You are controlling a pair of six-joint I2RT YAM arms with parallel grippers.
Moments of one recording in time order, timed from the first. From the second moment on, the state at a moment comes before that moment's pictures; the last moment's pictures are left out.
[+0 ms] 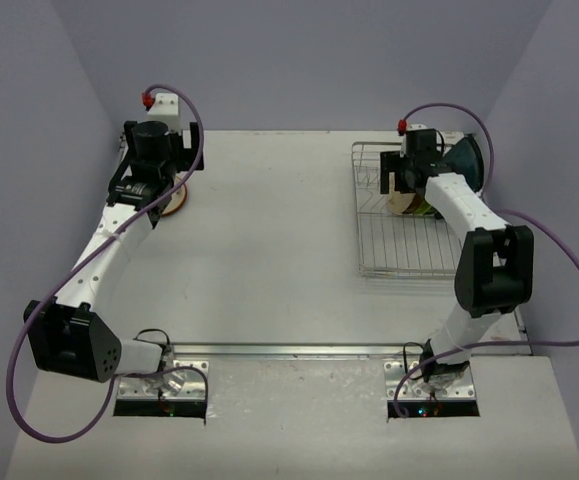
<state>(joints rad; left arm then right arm) -0.14 1.32 1.25 -0.22 -0.31 0.03 0.09 1.74 1.32 -0.37 0.16 0.01</state>
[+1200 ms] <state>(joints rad) -0.14 1.33 1.25 -0.23 -0.29 0.03 0.05 1.72 1.38 -0.35 0.31 -0.05</state>
